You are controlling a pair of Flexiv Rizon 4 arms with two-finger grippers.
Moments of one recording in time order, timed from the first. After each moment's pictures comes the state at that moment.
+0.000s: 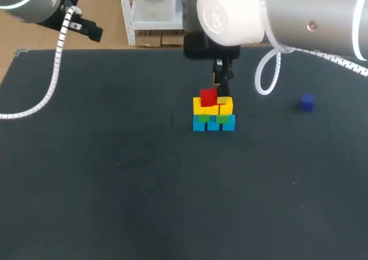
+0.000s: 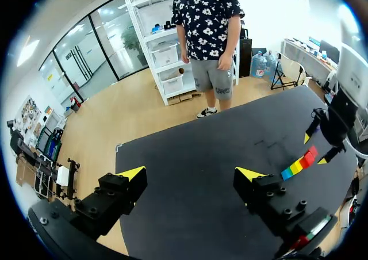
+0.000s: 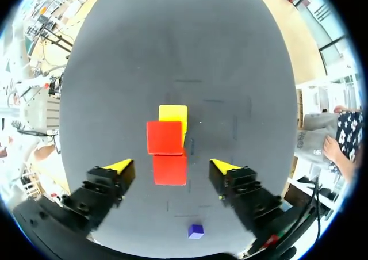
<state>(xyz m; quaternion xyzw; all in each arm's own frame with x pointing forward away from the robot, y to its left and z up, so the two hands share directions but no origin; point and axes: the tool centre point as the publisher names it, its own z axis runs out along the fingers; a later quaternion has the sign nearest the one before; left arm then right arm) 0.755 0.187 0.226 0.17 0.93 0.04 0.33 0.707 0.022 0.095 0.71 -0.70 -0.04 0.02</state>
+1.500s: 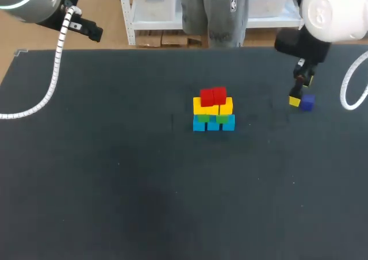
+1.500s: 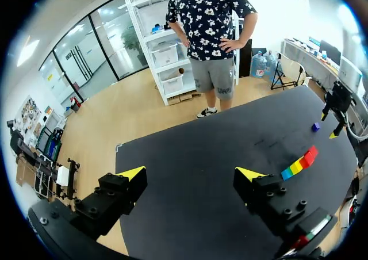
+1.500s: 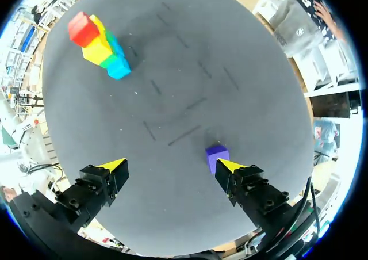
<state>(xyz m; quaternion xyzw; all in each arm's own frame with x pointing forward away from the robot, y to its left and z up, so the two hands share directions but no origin) 0.755 0.187 0.226 0.17 0.93 0.04 0.33 0.713 -0.174 0.061 0.48 -0.87 -0.05 0.05</state>
